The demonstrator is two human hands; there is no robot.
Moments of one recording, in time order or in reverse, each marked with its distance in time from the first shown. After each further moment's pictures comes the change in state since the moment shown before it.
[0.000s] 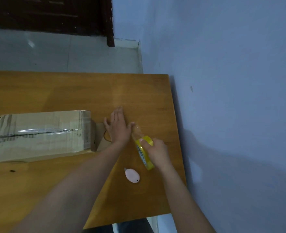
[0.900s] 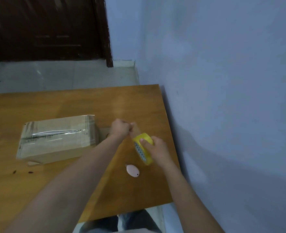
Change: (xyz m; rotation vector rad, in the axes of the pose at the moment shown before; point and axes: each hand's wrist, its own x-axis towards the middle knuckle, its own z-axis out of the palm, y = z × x) left_hand -0.016 0.042 -0.081 -0.423 -0.375 -0.242; right_hand -0.050 -0.005 -0.024 0.133 0.015 -0.185
